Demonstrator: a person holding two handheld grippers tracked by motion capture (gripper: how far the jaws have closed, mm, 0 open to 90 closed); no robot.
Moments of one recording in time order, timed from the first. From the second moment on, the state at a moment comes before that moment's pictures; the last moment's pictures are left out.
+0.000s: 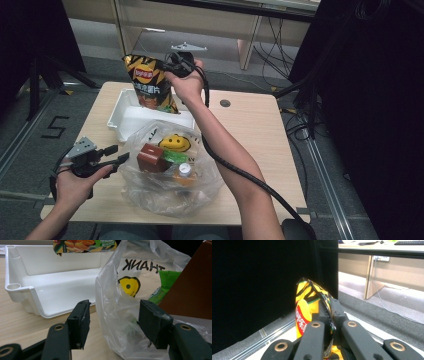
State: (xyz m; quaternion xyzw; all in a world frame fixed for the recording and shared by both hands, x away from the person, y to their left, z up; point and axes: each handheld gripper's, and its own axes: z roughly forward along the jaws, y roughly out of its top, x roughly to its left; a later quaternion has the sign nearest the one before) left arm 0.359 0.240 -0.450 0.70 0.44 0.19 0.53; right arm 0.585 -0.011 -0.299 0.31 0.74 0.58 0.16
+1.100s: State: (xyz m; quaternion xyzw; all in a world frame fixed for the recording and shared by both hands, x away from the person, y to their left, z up) left arm 0.359 0.241 -0.450 0.70 0.44 0.19 0.53; right arm 0.605 0.003 -0.350 0.35 0.76 0.53 0.14
